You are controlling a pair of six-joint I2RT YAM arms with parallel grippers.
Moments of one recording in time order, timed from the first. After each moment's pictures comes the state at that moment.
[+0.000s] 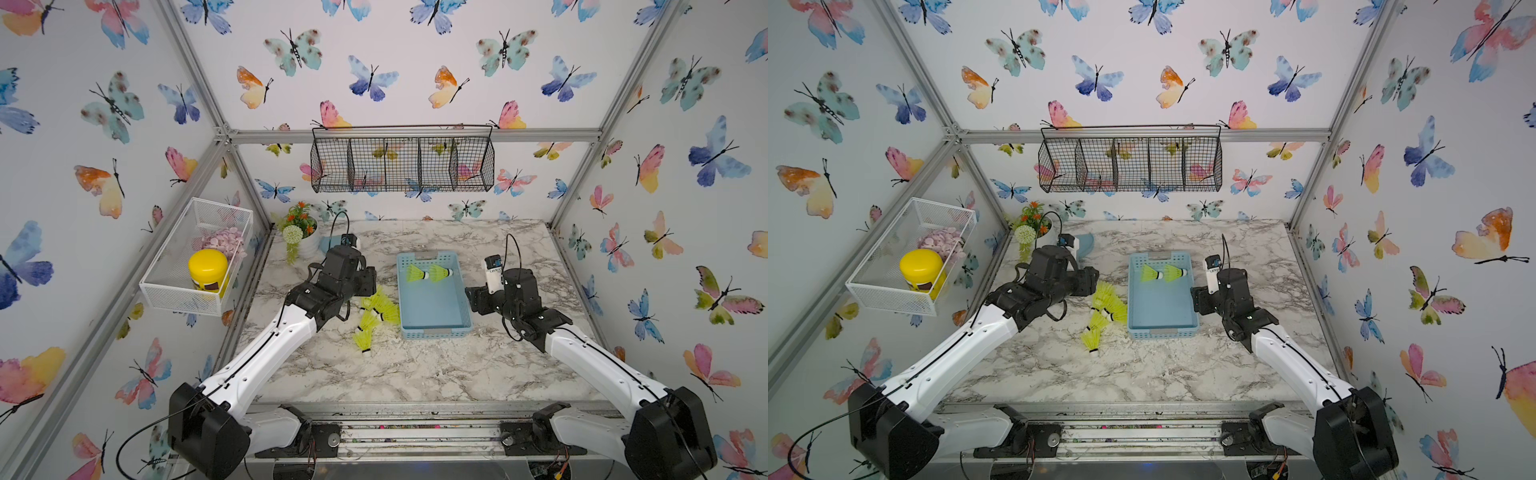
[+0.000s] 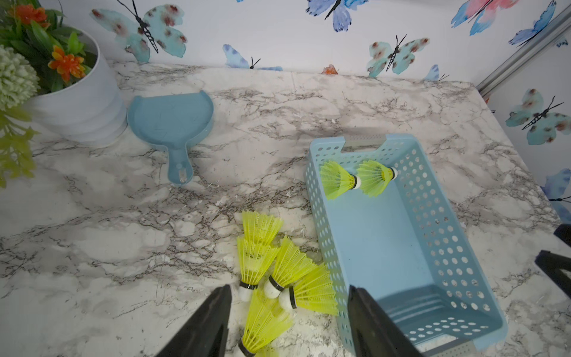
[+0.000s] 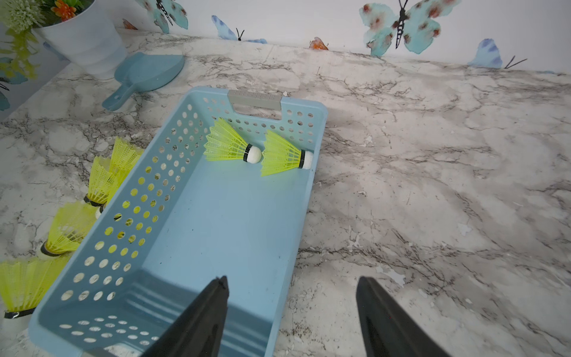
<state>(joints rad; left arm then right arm) -0.54 1.23 1.10 -0.53 -0.15 -0.36 0.42 1.18 0.75 -0.15 0.00 0.09</state>
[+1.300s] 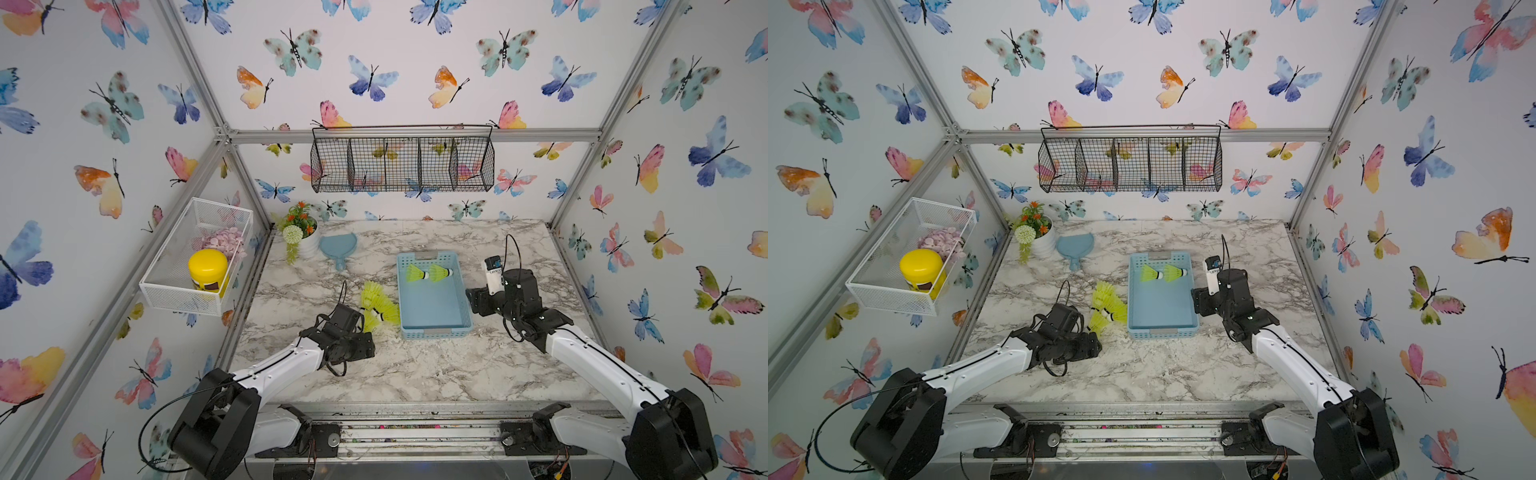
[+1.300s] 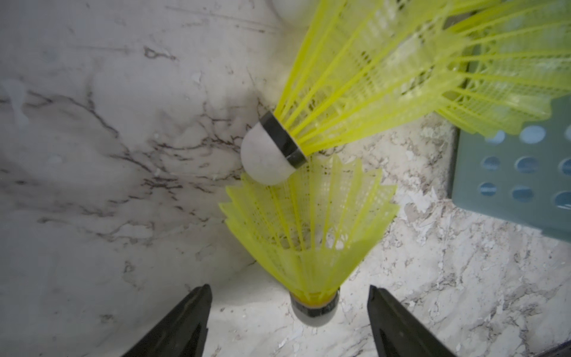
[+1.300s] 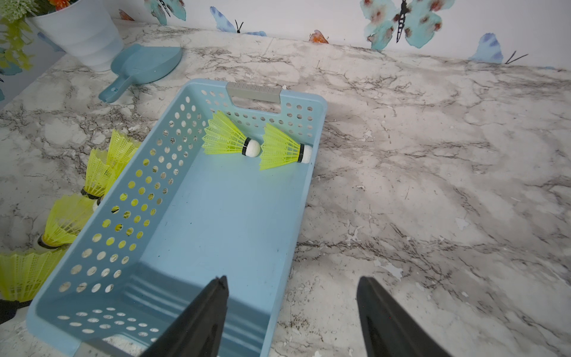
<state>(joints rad) -0.54 1.25 0.55 -0.40 0.10 -0.66 0.42 1.17 0.75 -0.18 0.00 0.08</state>
